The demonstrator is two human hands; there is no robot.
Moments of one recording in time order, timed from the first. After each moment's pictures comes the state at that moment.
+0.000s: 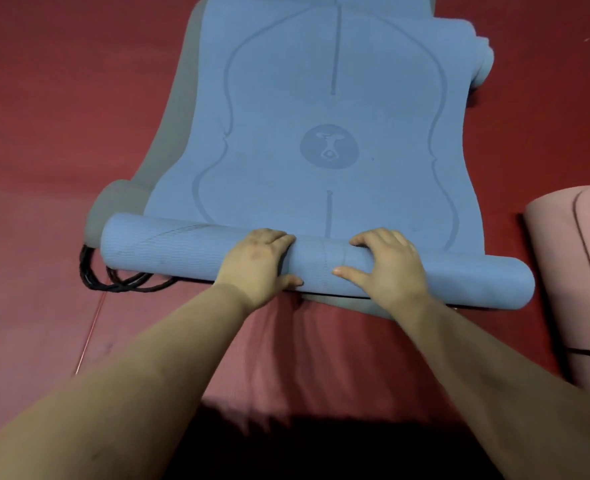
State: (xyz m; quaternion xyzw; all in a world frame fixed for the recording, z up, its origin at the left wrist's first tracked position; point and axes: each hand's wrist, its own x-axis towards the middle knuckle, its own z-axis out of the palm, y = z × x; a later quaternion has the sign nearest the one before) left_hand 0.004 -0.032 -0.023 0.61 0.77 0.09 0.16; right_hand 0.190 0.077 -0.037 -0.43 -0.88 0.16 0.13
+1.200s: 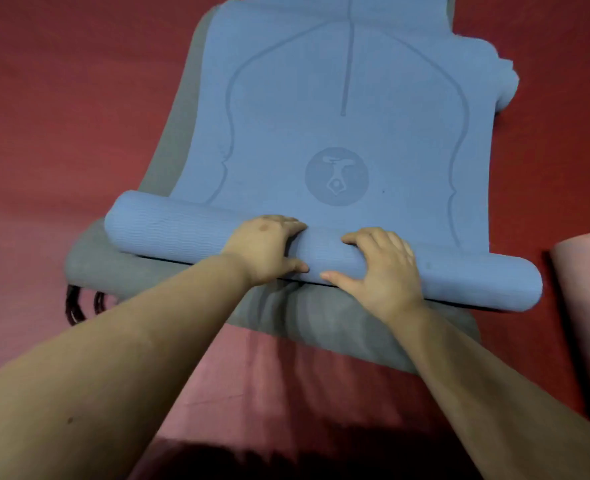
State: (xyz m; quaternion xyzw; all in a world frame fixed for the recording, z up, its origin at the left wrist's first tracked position) left_hand -0.043 0.054 -0.006 0.63 0.75 0.04 0.19; right_hand 0.140 0.126 -0.044 -0.40 -0.89 0.13 0.18
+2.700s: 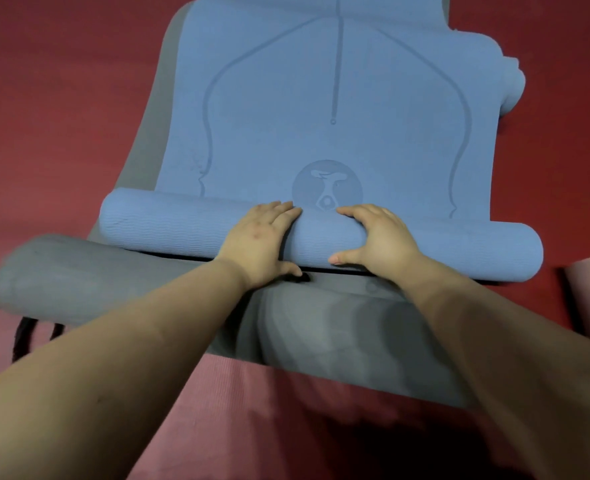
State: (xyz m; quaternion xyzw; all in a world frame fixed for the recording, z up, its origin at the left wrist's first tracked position) left_hand -0.069 0.110 -0.054 0.64 0.75 0.07 0.16; right_hand 0.101 0.228 -0.057 -0.42 -0.87 0.25 0.01
